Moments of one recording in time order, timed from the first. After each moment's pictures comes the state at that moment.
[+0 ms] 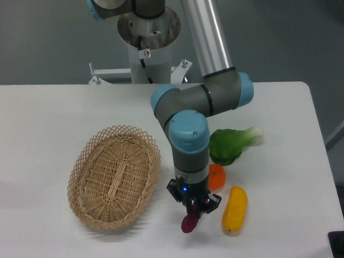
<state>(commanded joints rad) 2.35 -2.14 -1.62 -0.68 1.62 0.82</state>
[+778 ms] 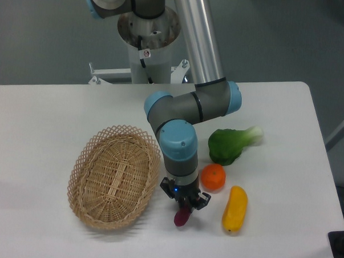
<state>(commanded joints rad) 2.35 -2.13 -1.62 -0.68 1.62 0.84</state>
